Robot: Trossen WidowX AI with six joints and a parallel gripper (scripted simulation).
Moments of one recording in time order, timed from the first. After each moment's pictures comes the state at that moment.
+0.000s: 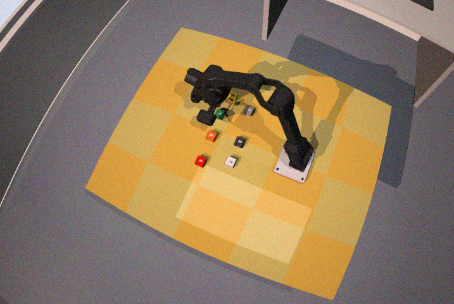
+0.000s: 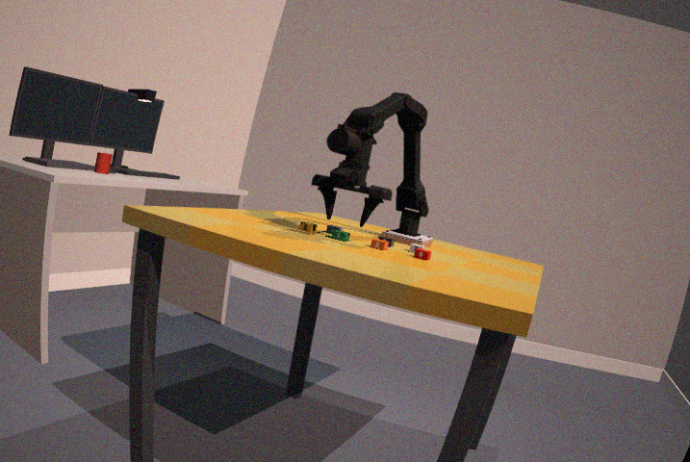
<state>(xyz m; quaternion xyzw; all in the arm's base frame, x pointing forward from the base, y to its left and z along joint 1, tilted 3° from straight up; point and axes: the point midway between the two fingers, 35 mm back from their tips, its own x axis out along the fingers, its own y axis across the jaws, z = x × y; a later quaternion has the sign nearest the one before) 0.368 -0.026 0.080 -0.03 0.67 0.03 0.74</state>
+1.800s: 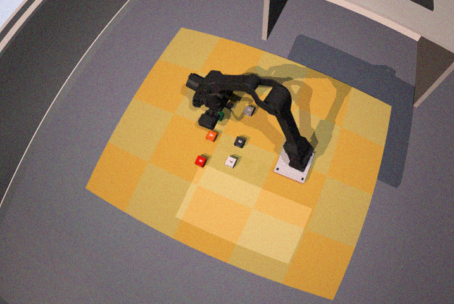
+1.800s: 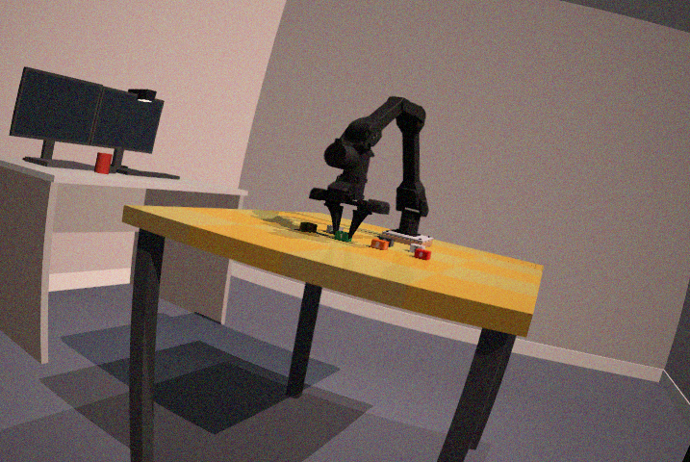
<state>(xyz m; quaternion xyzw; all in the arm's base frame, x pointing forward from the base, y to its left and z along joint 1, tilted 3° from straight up) 0.368 -0.025 0.047 -0.03 0.68 0.03 0.73</state>
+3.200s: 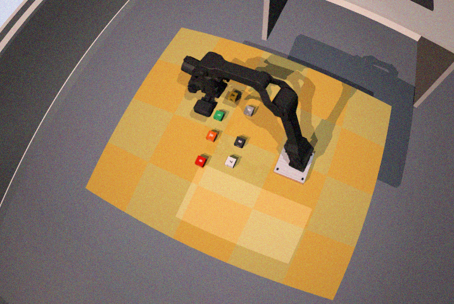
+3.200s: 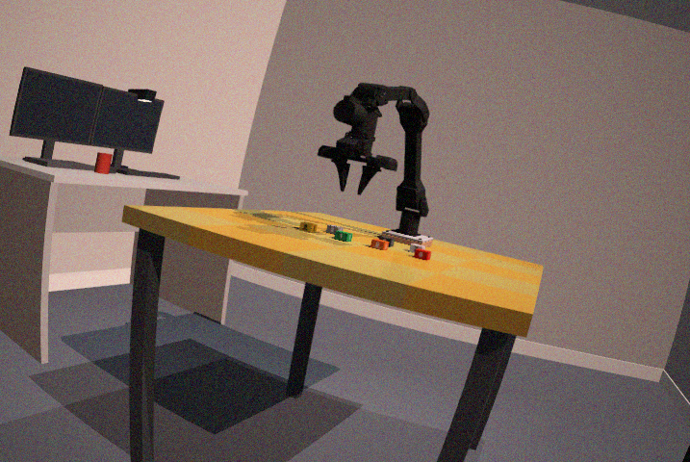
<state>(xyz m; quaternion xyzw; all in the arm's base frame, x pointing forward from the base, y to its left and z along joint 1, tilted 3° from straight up) 0.363 -0.026 0.151 -0.03 0.67 0.03 0.74</state>
